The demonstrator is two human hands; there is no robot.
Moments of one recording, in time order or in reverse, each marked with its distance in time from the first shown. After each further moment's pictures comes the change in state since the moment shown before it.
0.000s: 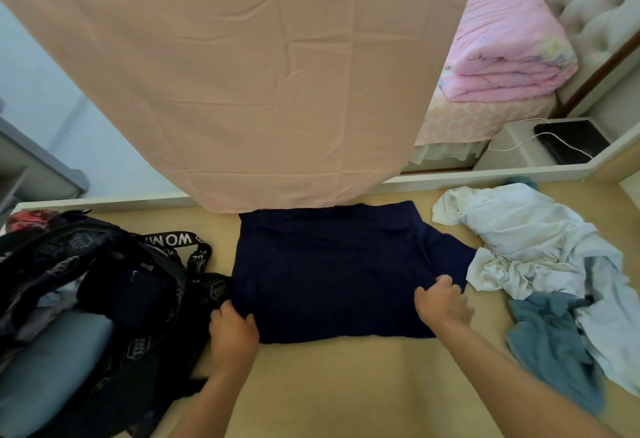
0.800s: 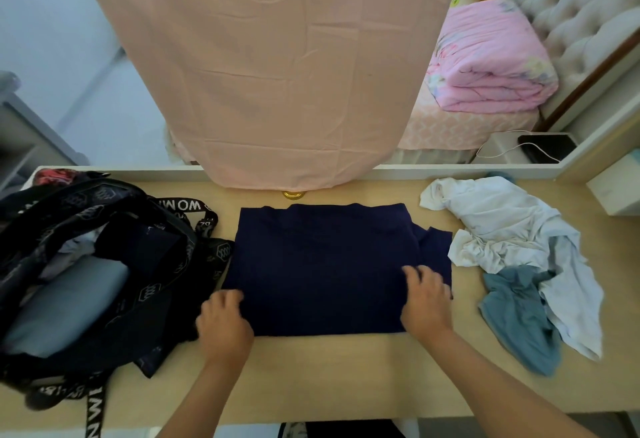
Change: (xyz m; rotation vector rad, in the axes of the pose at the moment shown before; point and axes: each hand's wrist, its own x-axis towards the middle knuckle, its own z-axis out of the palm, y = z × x) left_hand -0.066 -0.066 -0.004 0.198 0.150 0.356; right_hand -0.068 0.059 0.013 -0.359 0.194 -0.587
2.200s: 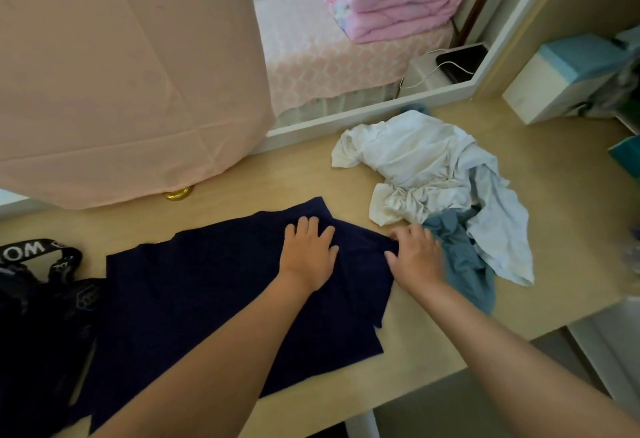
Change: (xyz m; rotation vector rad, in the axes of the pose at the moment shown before) left_hand 0.043 0.305 0.109 0.476 -0.253 0.811; right_hand 0.043 0.133 0.015 0.129 0.068 0.230
